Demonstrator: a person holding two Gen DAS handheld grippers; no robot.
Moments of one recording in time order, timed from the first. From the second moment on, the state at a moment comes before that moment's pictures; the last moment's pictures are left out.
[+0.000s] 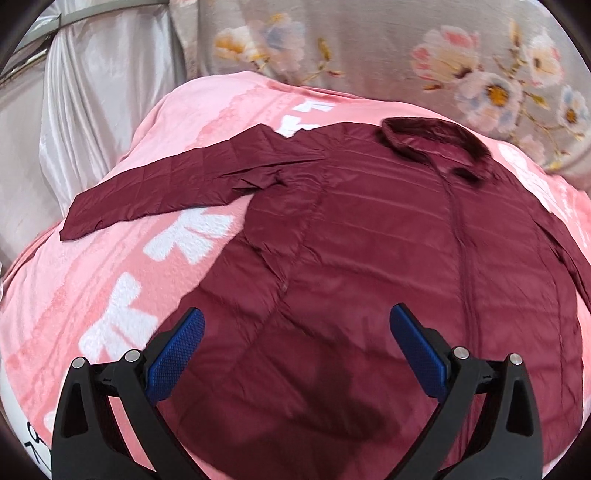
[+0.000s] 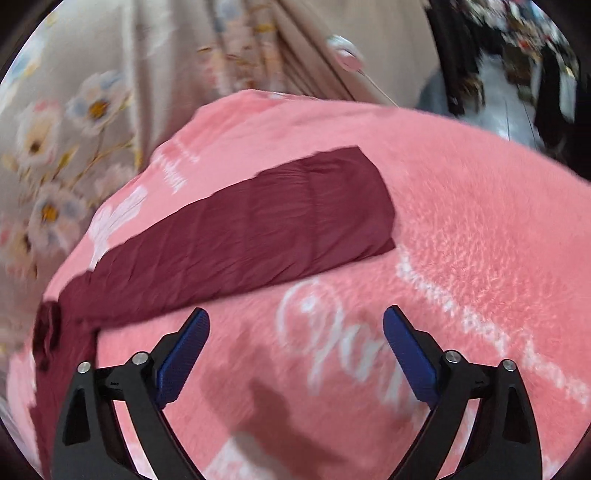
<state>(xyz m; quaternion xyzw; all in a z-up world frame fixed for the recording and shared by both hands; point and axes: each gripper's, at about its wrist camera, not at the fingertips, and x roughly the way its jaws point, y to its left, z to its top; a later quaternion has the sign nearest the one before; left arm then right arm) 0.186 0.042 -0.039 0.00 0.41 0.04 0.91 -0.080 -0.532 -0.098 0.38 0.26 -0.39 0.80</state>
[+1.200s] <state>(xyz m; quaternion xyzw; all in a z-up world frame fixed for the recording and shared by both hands) 0.232 0.121 -0.051 -0.04 0.40 0.12 0.91 0.271 -0.158 -0.002 0.04 0.30 0.09 0.95</state>
